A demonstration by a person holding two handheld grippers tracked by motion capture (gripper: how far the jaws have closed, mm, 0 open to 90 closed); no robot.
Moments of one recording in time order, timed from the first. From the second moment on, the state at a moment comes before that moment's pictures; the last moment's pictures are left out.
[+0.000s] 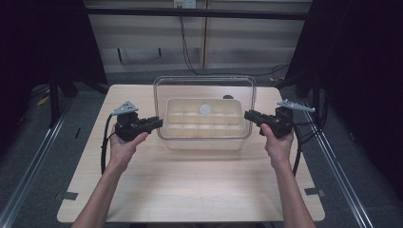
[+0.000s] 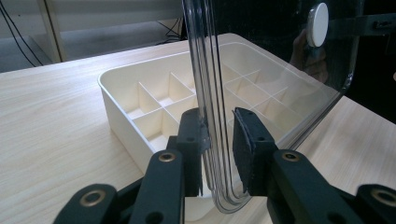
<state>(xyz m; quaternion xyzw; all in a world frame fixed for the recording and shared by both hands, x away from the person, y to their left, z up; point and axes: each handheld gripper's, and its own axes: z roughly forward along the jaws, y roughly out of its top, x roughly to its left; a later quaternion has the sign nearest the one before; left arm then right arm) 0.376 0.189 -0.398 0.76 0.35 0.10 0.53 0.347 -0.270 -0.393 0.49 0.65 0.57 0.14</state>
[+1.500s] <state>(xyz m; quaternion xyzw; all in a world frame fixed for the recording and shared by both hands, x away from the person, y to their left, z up) 0.357 0.187 -0.392 0.78 0.35 0.10 0.51 0.324 -0.269 -0.399 0.50 0.66 0.55 0.12</state>
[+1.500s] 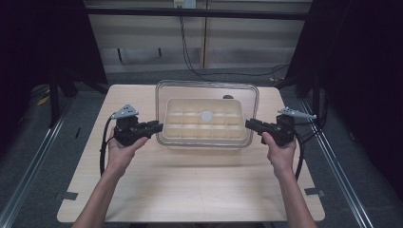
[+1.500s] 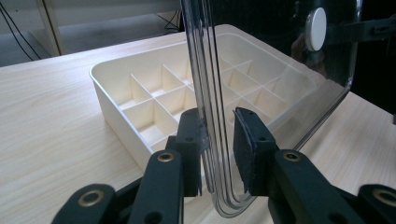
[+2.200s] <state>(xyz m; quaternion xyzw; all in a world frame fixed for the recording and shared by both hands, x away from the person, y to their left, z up) 0.338 0.194 -0.395 0.79 0.35 0.11 0.50 0.300 -0.261 -0.388 0.47 0.68 0.54 0.13</state>
